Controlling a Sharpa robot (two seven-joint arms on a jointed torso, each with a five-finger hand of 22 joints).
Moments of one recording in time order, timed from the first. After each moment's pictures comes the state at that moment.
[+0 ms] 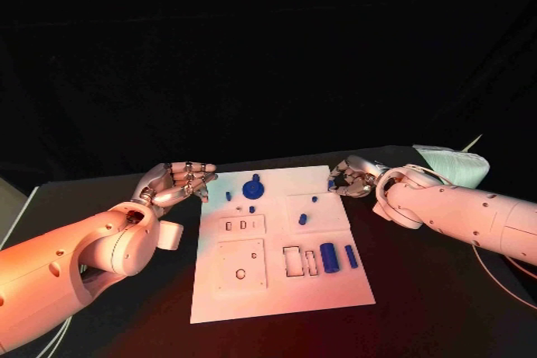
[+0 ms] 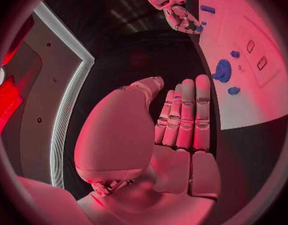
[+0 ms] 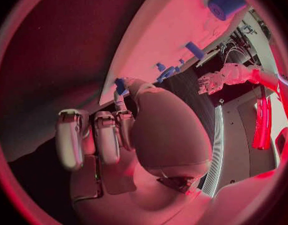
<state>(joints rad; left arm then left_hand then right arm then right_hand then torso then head) 0.99 -0.88 0.20 1.54 -0.29 -0.35 0.30 1.48 -0.24 0.46 0.23 0.24 0.91 0.20 0.21 0.19 1.13 0.13 0.12 0.08 1.01 0.06 0.89 0.63 0.18 0.95 0.16 1.00 0.54 1.22 -0.79 -0.11 1.13 -1.16 -0.33 0.06 1.43 -0.22 0.38 0.19 0.26 0.95 0.15 0.16 0.31 1.46 0.07 1.47 1.31 1.47 0.00 1.56 1.31 0.04 1.47 0.10 1.48 1.31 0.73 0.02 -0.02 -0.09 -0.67</state>
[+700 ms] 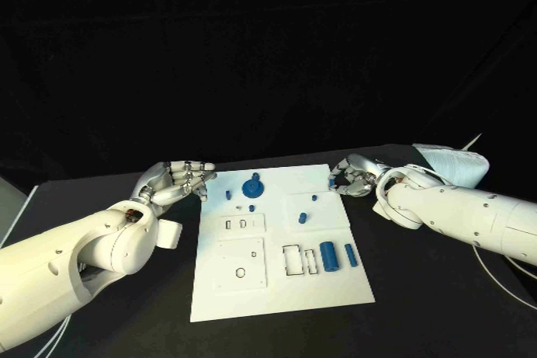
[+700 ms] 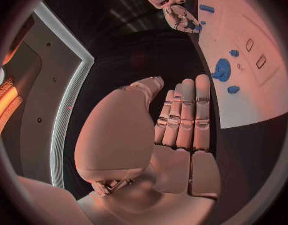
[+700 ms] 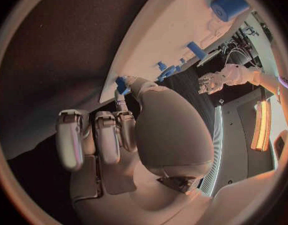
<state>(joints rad) 0.99 -0.88 0.20 1.54 -0.29 -0.35 0.30 1.47 -0.24 0.46 0.23 0.24 0.91 0.20 0.21 0.19 1.13 0.13 0.12 0.08 1.01 0.06 0.89 0.63 0.18 0.95 0.16 1.00 0.54 1.21 -0.79 -0.12 1.13 -1.16 -0.37 0.06 1.42 -0.21 0.42 0.18 0.27 0.99 0.14 0.19 0.31 1.47 0.06 1.49 1.31 1.47 -0.01 1.56 1.31 0.04 1.47 0.09 1.48 1.31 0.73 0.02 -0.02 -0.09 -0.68</state>
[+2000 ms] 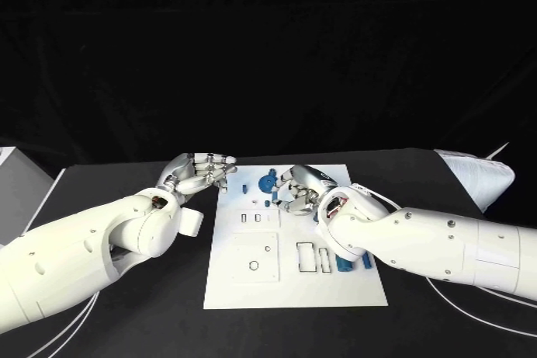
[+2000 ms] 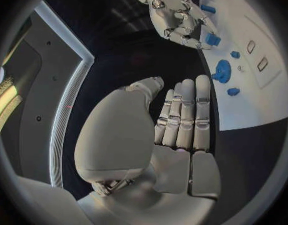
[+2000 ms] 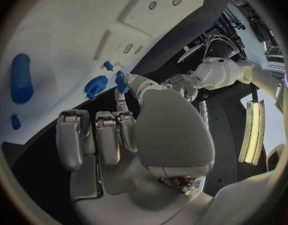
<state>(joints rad) 0.99 -0.86 0.20 1.52 -0.29 -0.35 0.28 1.47 -0.24 0.46 0.23 0.24 0.91 0.20 0.22 0.20 1.15 0.13 0.15 0.10 1.01 0.06 0.90 0.63 0.18 0.95 0.16 1.01 0.55 1.20 -0.60 -0.14 1.48 -1.27 -0.57 -0.28 1.41 -0.20 0.43 0.18 0.27 1.00 0.14 0.20 0.32 1.47 0.06 1.49 1.31 1.47 -0.01 1.56 1.31 0.04 1.47 0.09 1.48 1.31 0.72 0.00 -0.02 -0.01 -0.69</state>
